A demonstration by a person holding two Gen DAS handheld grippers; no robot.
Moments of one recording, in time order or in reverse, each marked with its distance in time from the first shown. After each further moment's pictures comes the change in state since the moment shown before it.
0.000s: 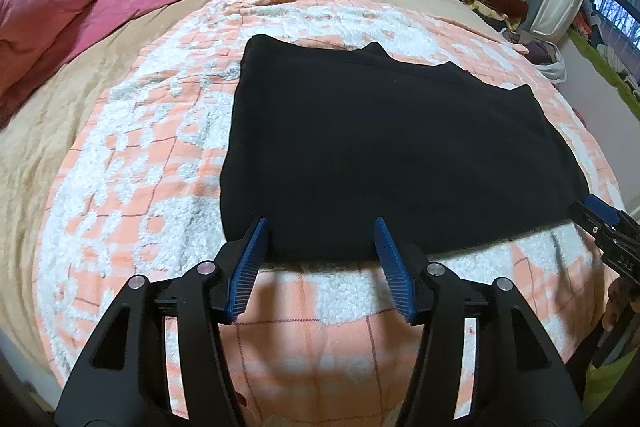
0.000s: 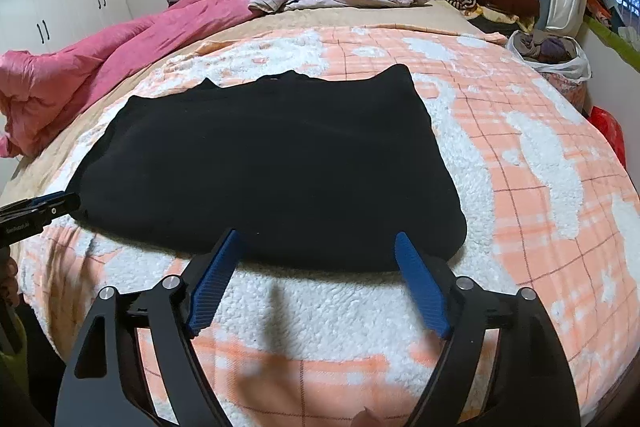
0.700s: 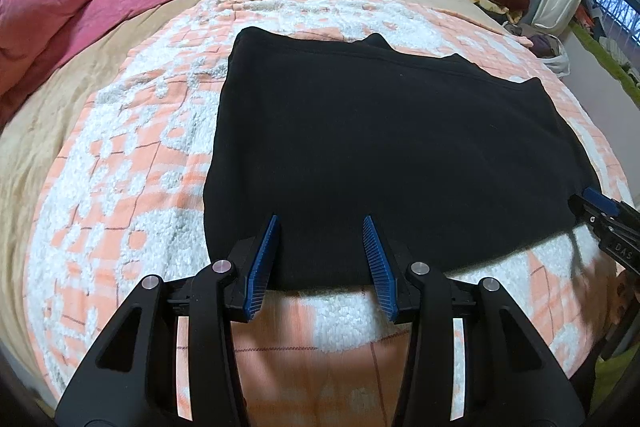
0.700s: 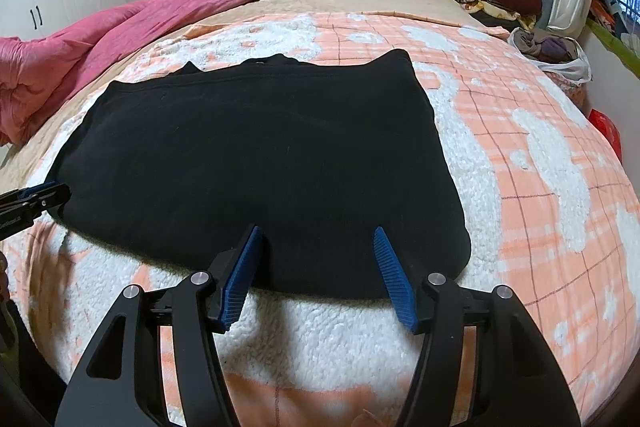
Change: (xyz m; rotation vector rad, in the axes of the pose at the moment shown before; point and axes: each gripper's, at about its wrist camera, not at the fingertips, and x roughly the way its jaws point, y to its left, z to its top) left arm 0.026 -0.005 0.006 0.021 0.009 0.009; right arm 0.029 -0.008 0.007 -0.029 0.047 -0.031
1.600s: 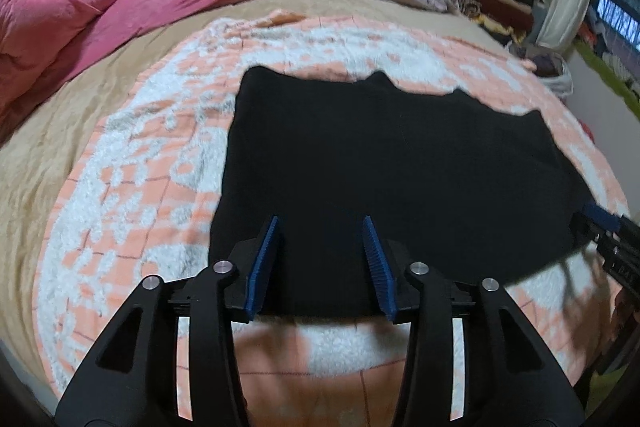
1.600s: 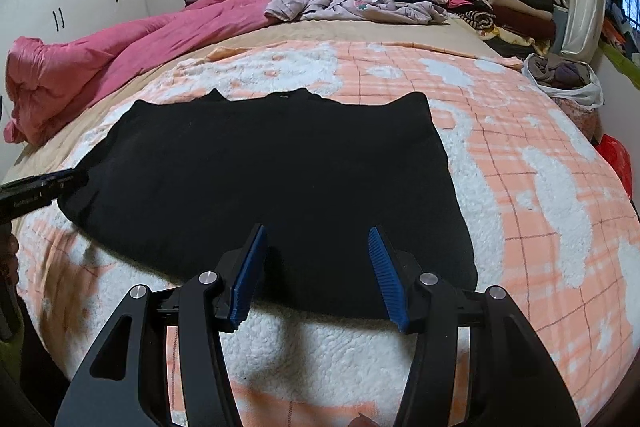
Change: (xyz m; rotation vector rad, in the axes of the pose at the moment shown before) left arm -0.008 -0.002 0.018 -0.016 -0.055 0.011; right arm -0.015 0.008 0.012 -0.044 -0.082 0.052
